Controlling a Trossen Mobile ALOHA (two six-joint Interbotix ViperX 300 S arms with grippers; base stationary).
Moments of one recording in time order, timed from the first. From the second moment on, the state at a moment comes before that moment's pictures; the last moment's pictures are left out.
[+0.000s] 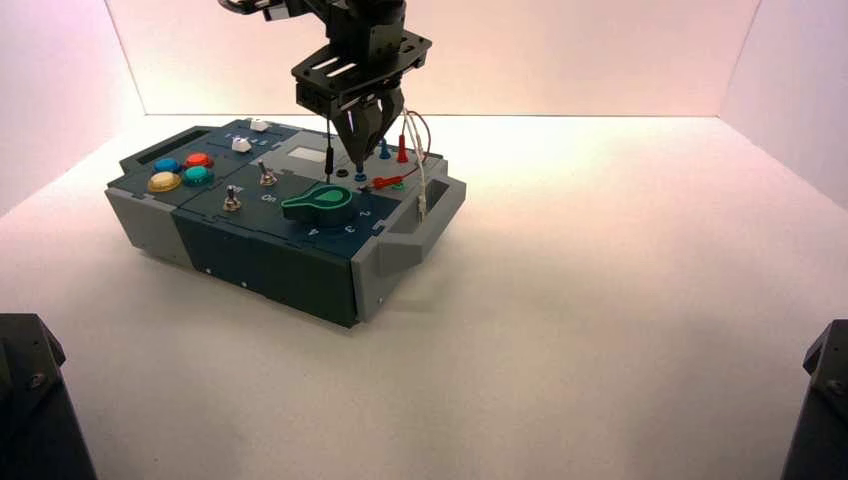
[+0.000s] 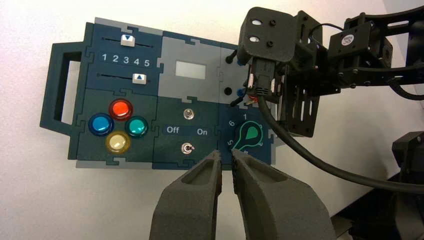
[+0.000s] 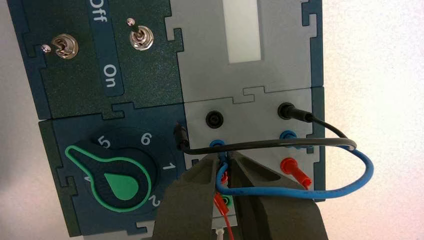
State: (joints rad) left arm 0.08 -0.69 0.81 -0.56 1.11 0.52; right arm 0.87 0.36 0.19 -0.06 0.77 -0.12
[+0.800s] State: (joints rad) left arm 0.08 -0.69 0.81 -0.56 1.11 0.52; right arm 0.87 0.38 0.19 -0.06 0.77 -0.10
